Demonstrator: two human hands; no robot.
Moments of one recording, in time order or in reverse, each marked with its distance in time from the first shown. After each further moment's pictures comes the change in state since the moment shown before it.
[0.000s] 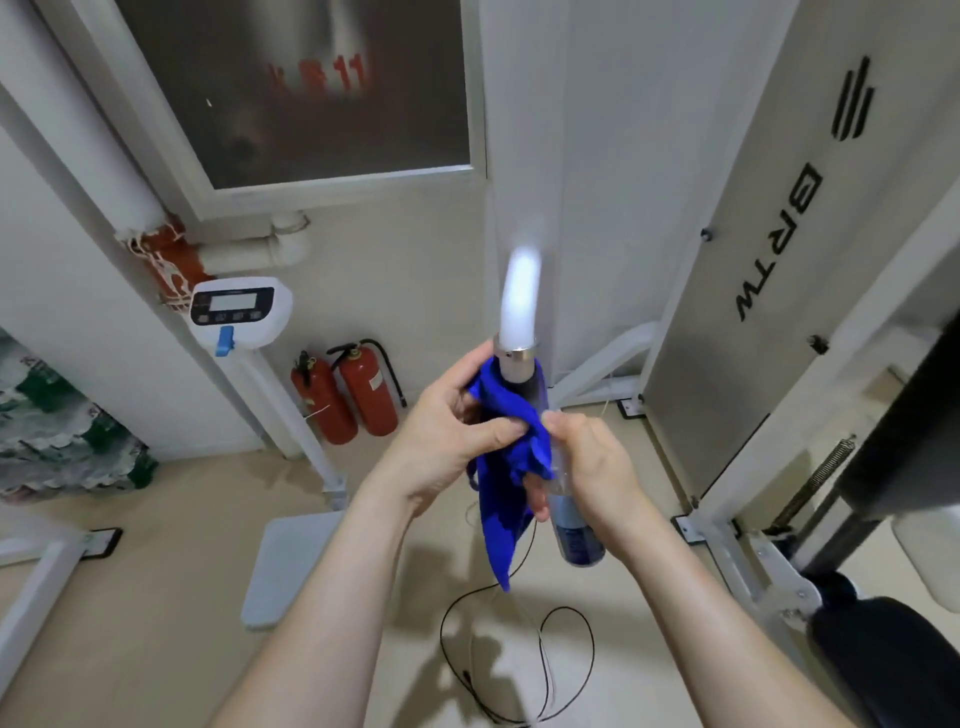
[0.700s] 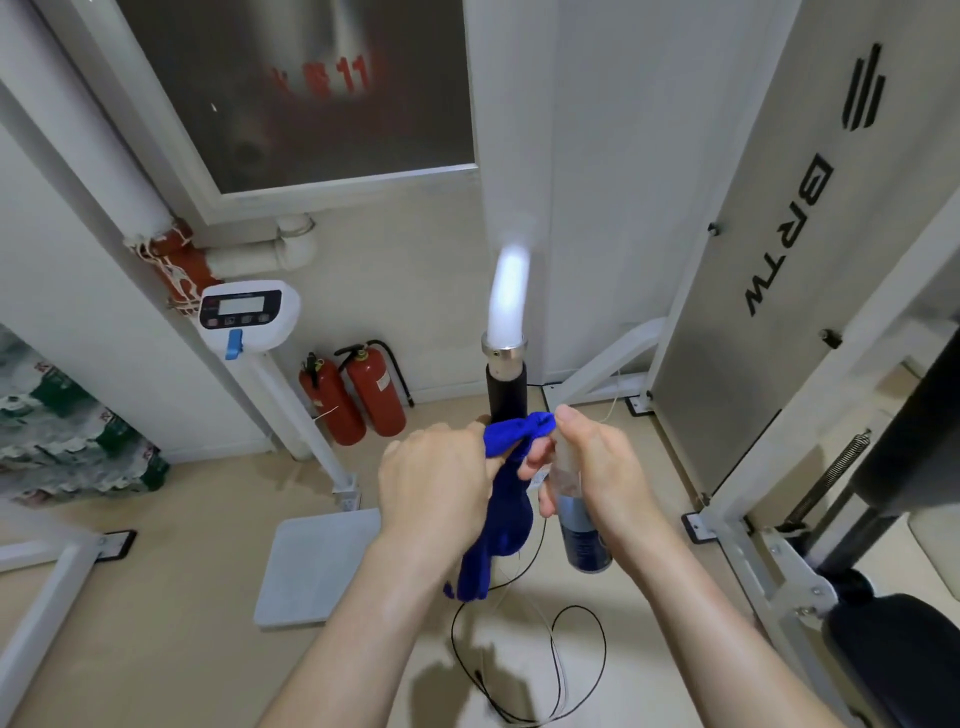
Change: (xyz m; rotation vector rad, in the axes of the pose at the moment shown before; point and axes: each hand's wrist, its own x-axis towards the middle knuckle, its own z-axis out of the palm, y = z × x) left_hand -0.024 0.000 0.012 1.583 0.204 -0.107; right_hand -0.005 0.003 0.004 0.036 0.110 -0.006
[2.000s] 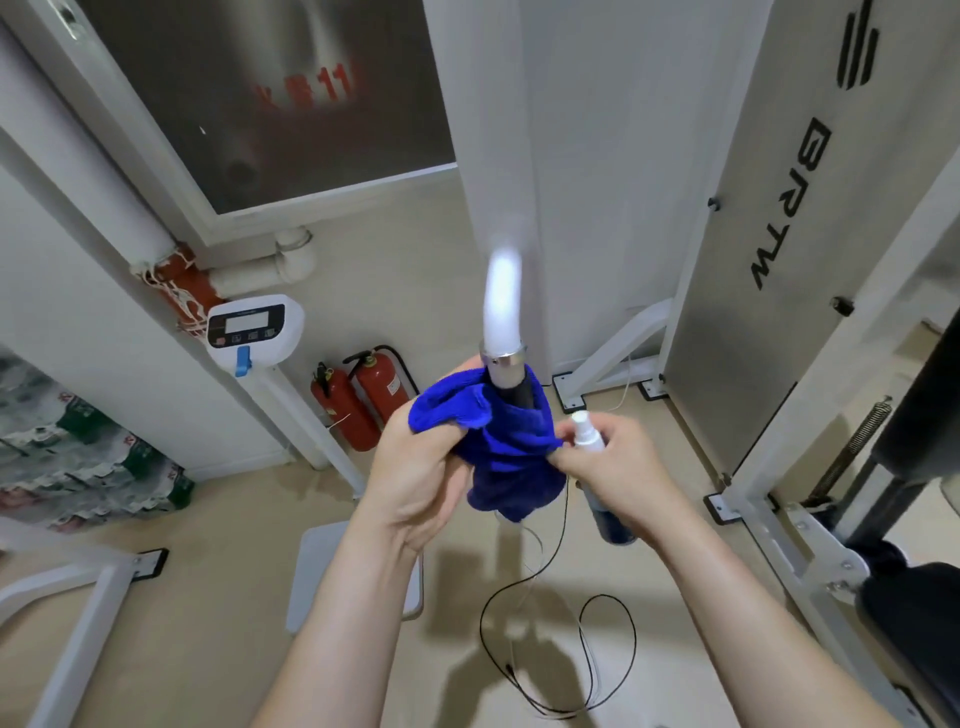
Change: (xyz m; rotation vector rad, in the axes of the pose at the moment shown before) left_hand 0.012 -0.012 -0.001 -1.918 -0.168 -0.068; right_hand 0.008 0.015 -0.027 -0.313 0.090 0.116
